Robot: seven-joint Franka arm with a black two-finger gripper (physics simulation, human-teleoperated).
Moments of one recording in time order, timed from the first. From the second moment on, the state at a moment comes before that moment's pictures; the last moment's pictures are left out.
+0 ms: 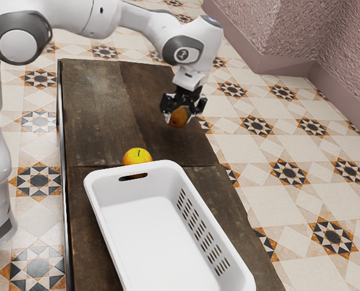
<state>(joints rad) 0.30 0.01 -0.15 -1.86 0.03 1.83 1.61</state>
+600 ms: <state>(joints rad) 0.29 -0.11 -0.35 -1.87 -0.03 1.79 1.49</state>
